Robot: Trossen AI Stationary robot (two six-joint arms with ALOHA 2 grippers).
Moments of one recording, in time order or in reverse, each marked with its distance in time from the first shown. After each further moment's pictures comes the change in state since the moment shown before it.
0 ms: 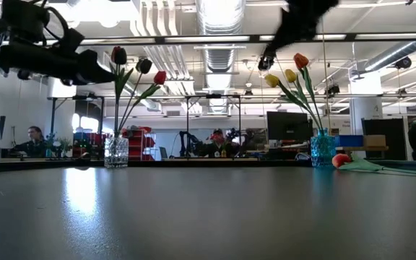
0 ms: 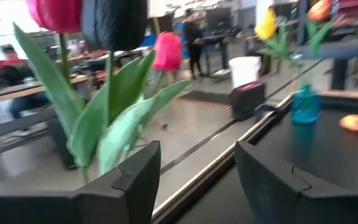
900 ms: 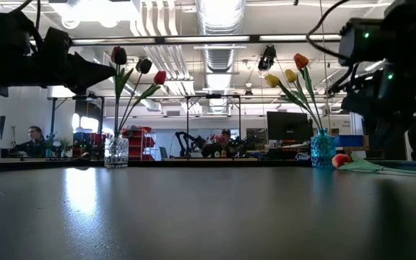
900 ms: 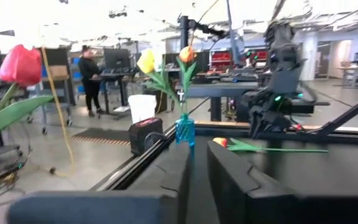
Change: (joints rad) left arm -0.001 -0.030 -0.185 0.298 0.471 -0.177; right arm -0.034 -0.152 -0.562 -0.332 -0.049 0.942
